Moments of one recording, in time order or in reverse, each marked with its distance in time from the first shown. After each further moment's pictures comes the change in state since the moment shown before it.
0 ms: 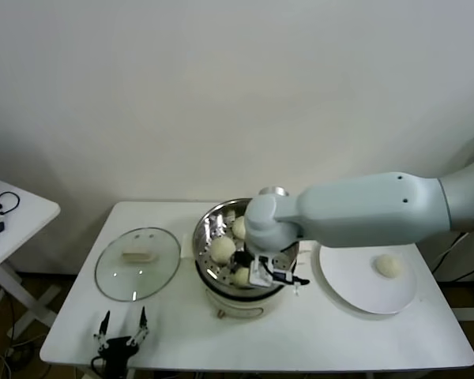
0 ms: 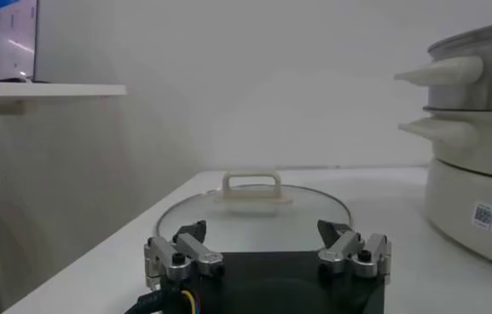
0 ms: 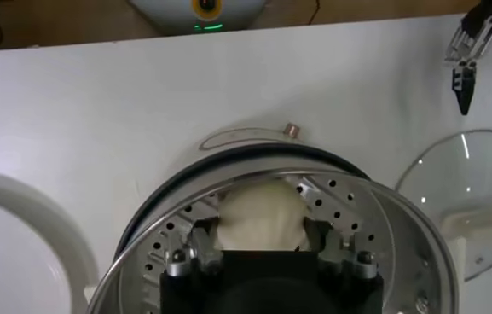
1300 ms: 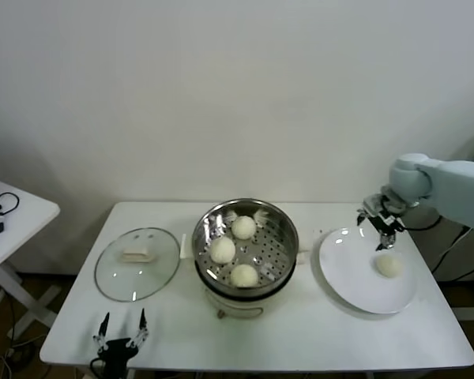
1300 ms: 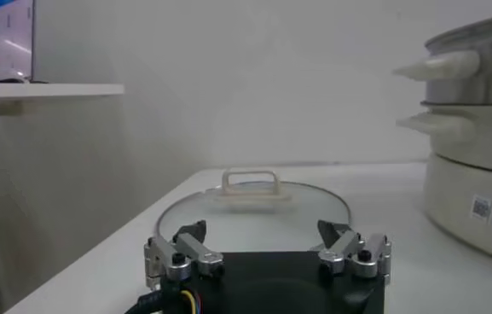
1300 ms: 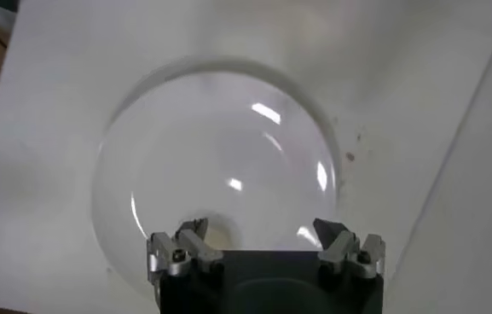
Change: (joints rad) left arm 0.009 -0.007 -0.008 -0.003 0.018 0.007 0.001; right arm -0.085 -0.435 -0.083 -0.552 0.288 -0.069 -0.035
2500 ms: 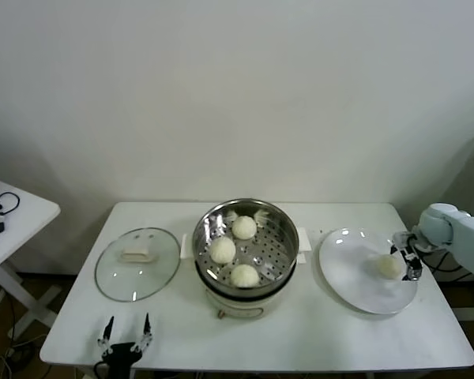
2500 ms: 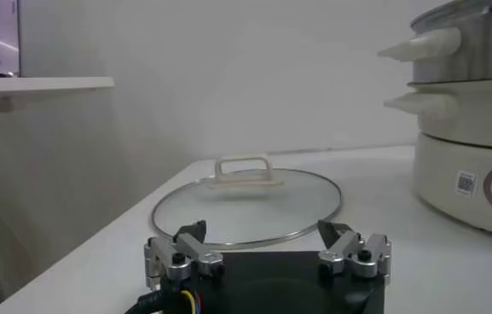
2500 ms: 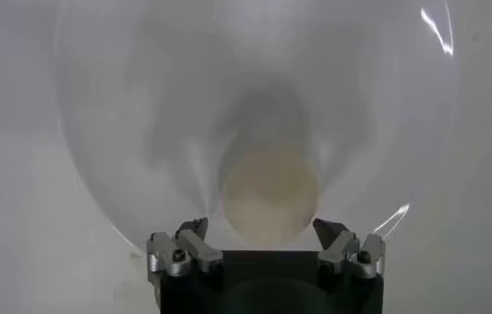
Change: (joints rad) left arm 0.007 -0.007 0.012 0.012 0.043 0.001 -0.004; right arm -0.499 -0.067 0.460 -0.275 -0.194 0.018 0.068
